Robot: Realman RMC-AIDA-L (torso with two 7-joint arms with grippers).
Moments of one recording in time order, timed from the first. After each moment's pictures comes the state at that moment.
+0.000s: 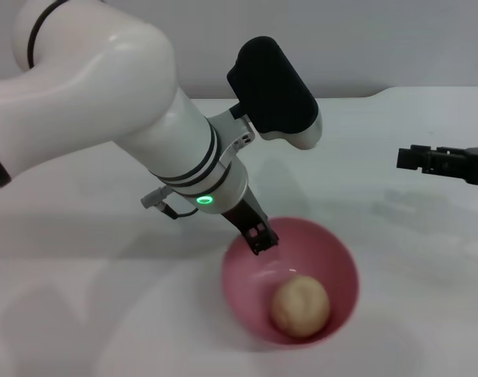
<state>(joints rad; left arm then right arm) -0.82 -2.08 1.90 1.18 2.47 1.22 -2.66 0.44 2.07 -0.60 -0.95 -1.99 -1.69 2.03</state>
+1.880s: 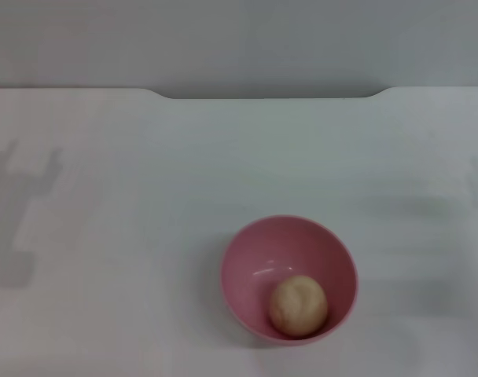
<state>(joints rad) -0.35 -2.08 0.70 0.22 0.84 1.30 -0.07 0.42 2.09 -0.43 0.14 -0.90 -1.43 0.31</state>
